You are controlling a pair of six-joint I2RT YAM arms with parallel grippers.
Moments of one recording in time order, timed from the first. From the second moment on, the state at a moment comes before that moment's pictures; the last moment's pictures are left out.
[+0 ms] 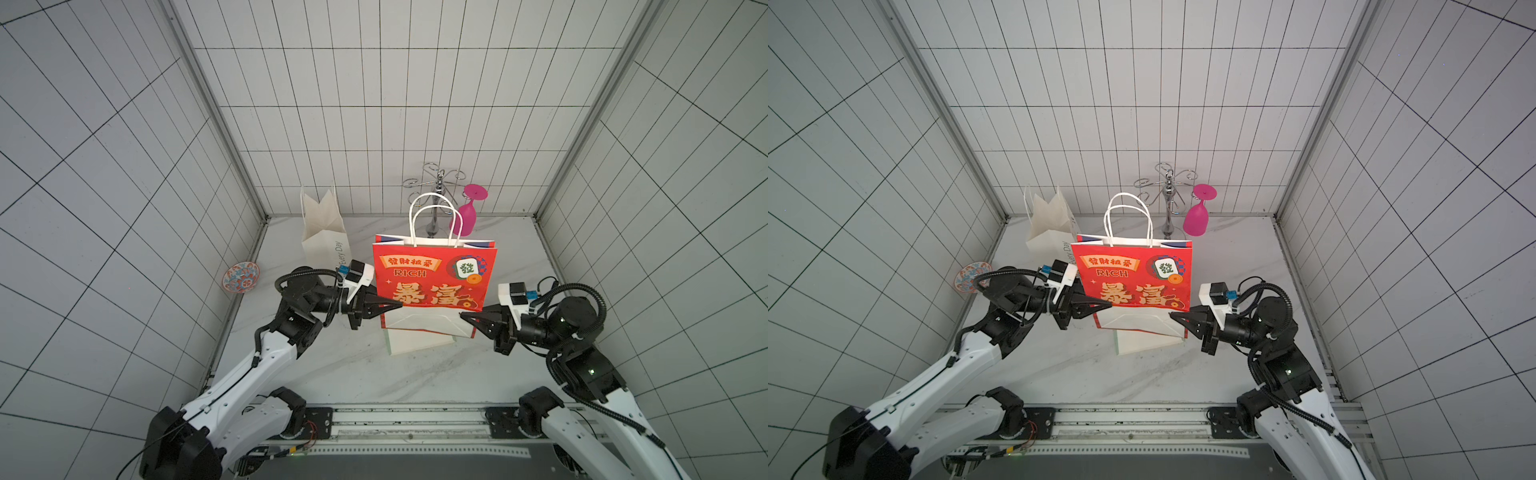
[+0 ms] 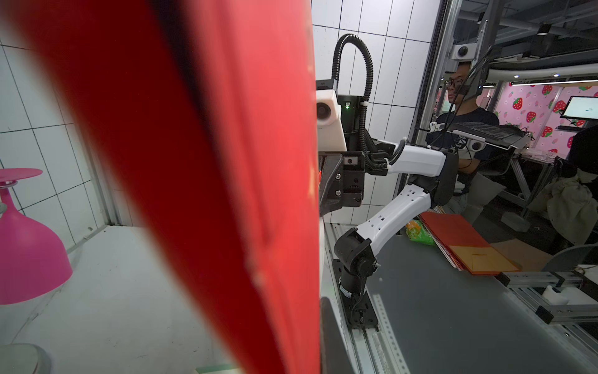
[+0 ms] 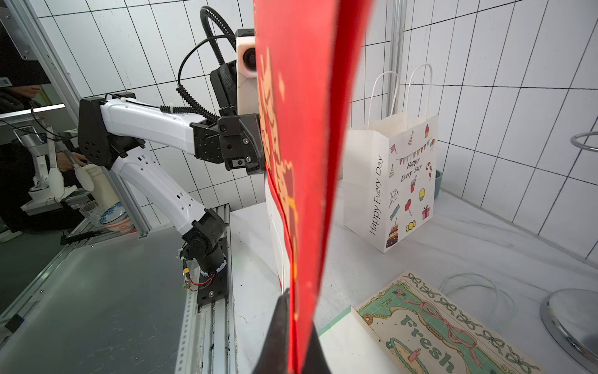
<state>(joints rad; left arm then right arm) -0.48 1.00 0.71 0.48 1.18 -0.24 0.40 0.54 0.65 -0.14 -0.90 0.08</state>
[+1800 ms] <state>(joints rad) -0.48 0.92 0.65 0.38 1.05 -0.20 0.44 0.60 0.60 -0.03 -0.92 0.18</state>
